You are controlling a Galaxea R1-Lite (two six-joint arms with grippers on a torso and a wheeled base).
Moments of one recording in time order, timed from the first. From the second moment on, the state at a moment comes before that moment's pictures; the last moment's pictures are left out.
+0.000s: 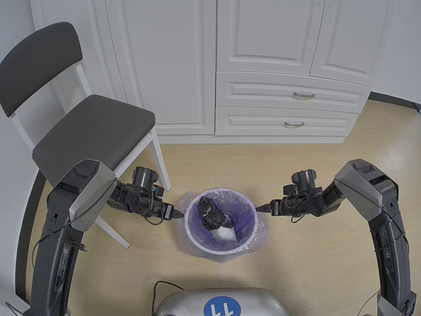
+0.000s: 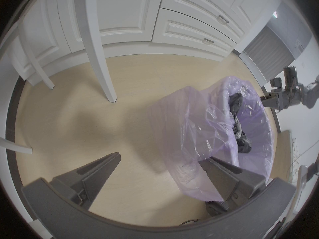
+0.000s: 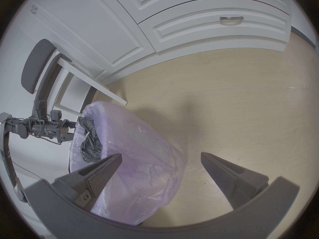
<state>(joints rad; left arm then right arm) -0.24 2.69 -1.66 -0.15 -0.24 0.08 0.20 2.66 -1.50 -0.41 0.35 0.18</state>
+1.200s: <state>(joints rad) -0.31 2.34 -1.05 -0.77 -0.02 0.08 0.15 2.25 -1.11 -0.75 0.24 0.17</state>
